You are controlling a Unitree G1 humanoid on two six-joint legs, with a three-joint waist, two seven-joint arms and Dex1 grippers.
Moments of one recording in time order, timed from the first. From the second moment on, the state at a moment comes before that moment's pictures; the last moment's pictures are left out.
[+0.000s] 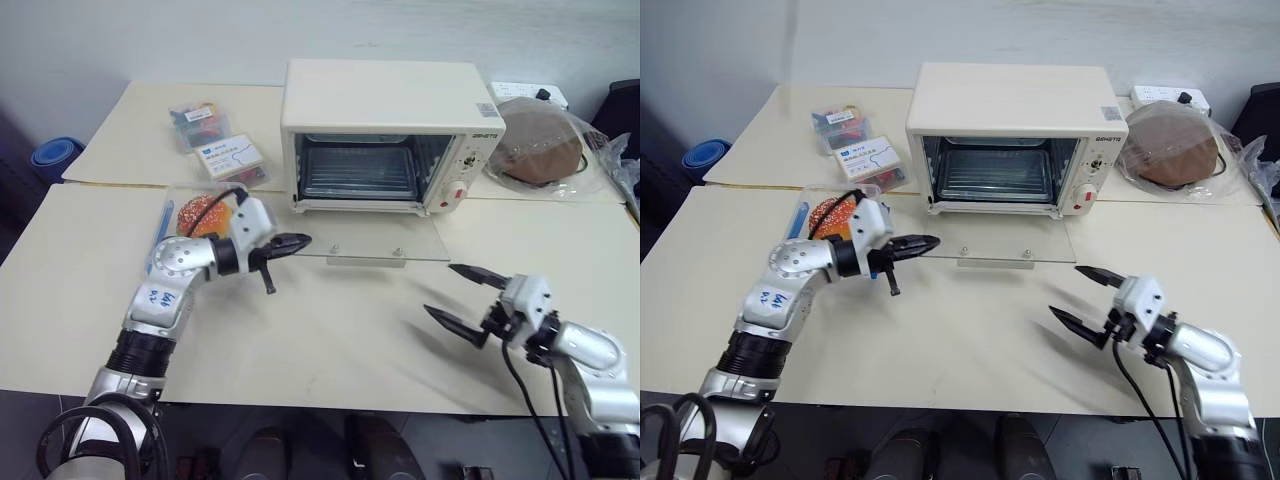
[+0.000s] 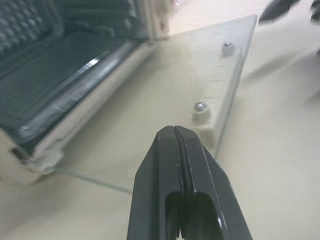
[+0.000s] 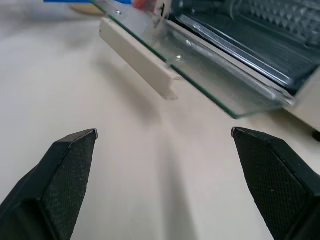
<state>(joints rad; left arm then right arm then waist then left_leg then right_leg) -0.55 0.49 -0.15 0.07 -0.20 0.20 -0.83 0.03 -0.63 -0.25 -0.03 0.41 -0.14 1.02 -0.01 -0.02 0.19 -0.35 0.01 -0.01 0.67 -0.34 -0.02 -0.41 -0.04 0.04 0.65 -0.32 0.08</state>
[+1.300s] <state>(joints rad) 0.49 0.50 0.96 -0.60 -1.12 0.83 -0.32 -0.22 -0.53 -0.12 0.06 0.56 -0.26 1.38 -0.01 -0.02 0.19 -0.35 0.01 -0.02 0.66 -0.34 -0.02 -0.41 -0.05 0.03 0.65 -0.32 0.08</state>
